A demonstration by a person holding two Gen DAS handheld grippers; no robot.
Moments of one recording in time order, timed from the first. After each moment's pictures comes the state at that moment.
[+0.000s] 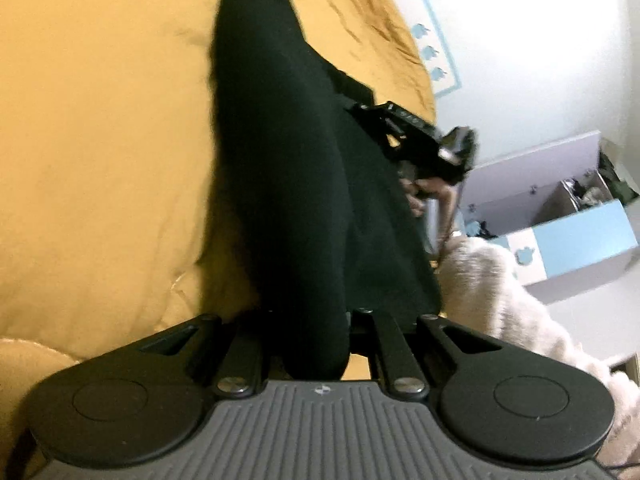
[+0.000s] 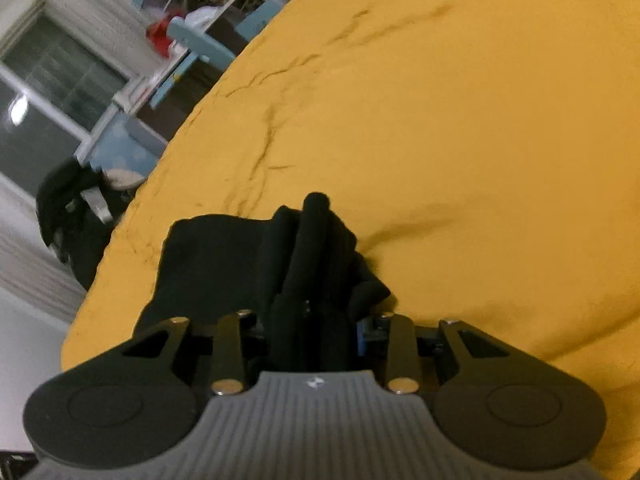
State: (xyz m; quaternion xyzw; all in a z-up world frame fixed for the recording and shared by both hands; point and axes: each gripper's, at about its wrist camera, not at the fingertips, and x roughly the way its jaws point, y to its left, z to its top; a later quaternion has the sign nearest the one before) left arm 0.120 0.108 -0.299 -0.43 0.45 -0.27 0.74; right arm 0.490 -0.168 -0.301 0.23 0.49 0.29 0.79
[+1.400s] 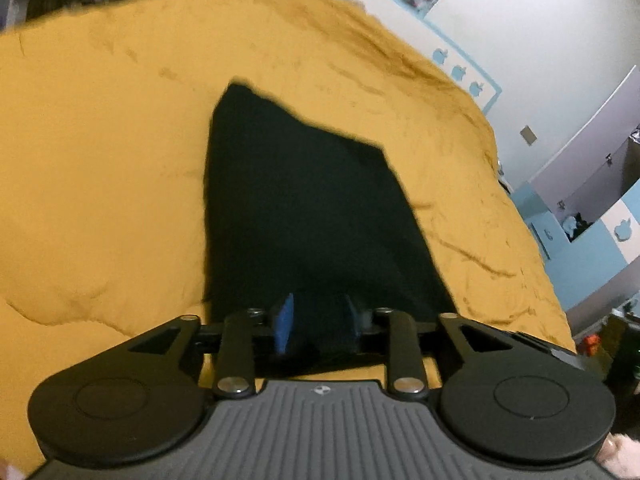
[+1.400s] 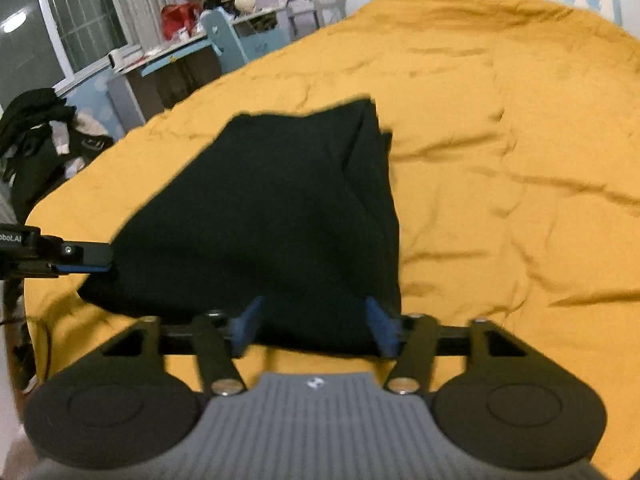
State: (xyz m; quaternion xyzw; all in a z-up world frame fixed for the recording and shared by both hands) left arm 0.070 0.095 -0.188 -0.25 0.39 -0.12 0.88; right arm 0.184 -0.172 -0.217 0.02 0.39 0.20 0.90
